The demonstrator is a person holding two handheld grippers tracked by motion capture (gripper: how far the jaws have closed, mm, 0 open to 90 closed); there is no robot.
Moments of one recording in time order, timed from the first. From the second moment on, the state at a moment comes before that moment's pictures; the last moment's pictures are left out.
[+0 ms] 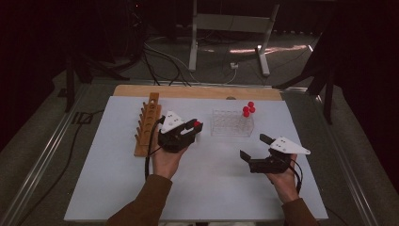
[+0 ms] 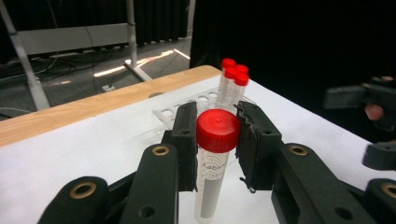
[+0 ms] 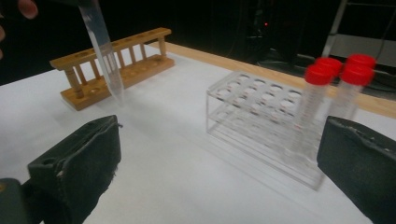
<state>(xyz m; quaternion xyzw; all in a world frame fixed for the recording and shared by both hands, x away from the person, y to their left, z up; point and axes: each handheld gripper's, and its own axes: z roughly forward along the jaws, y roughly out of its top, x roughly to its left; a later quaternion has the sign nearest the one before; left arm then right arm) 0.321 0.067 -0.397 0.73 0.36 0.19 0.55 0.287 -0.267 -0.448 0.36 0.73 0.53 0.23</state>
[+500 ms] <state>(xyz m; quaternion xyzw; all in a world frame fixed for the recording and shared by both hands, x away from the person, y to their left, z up) 0.339 0.113 -0.379 0.70 0.39 0.23 0.55 0.286 -0.285 -0.458 0.39 0.71 0.53 0.25</state>
